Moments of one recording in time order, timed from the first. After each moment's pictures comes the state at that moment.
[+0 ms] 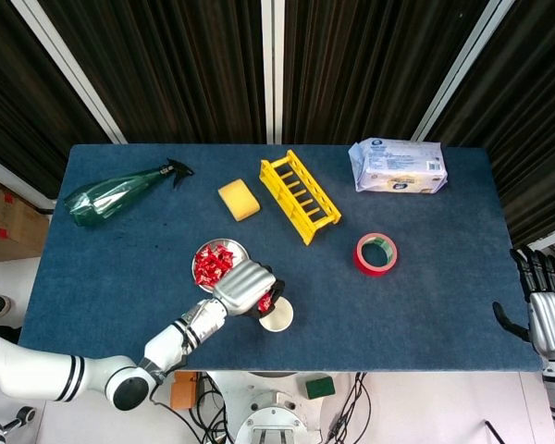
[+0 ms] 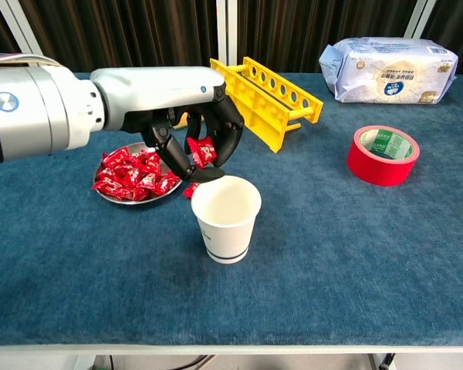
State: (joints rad) left arm -0.92 -1.47 -0.14 -1.92 1.01 0.93 0.45; right arm 0.05 -1.10 0.08 -1.60 -1.51 1.53 0.04
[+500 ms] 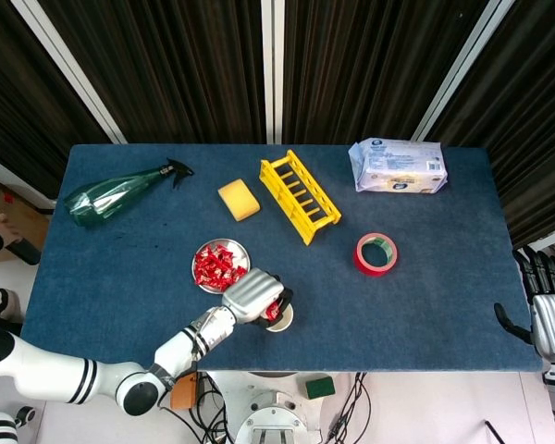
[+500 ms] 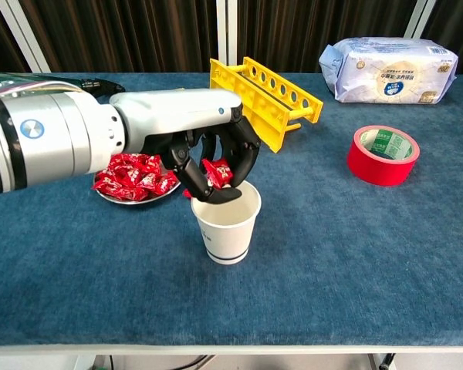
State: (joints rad) left arm -0.93 -1.53 -0.12 -1.91 0.99 0.93 0.45; right arm 0.04 -1.10 0.08 -1.60 -1.53 1.55 0.05
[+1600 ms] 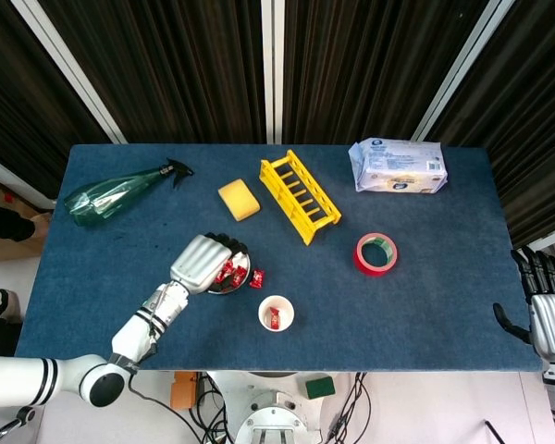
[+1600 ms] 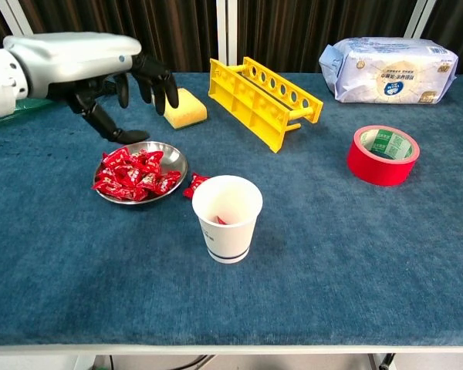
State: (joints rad) left arm -0.84 -1.36 -0.08 -1.87 1.01 1.06 0.53; right arm 0.05 -1.10 0.08 -1.60 -1.53 1.55 0.04
